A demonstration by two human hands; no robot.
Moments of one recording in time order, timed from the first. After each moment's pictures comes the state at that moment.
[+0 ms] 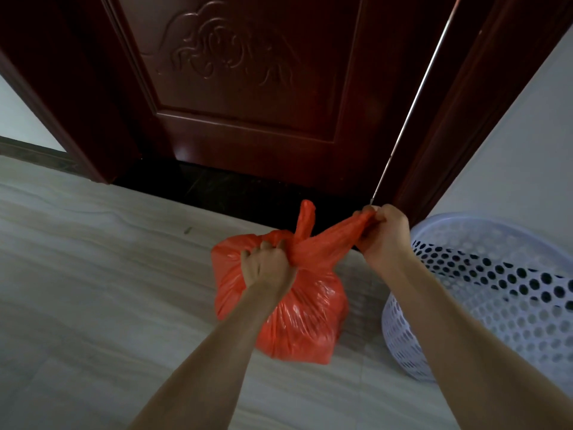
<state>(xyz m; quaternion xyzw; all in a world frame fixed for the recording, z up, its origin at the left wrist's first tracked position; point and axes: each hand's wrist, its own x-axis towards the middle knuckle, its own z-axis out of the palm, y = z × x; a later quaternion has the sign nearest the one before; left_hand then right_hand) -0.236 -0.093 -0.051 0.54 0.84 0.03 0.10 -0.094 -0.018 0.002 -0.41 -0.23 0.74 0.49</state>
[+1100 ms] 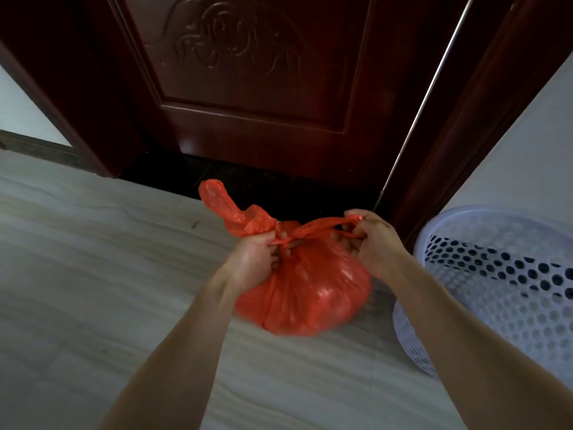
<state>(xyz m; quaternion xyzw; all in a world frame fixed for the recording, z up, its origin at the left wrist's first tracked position) -0.289 -0.091 -0.055 0.16 0.53 0.49 0.67 -0.108 -0.022 -0.019 -0.51 -0.30 0.72 0.36</state>
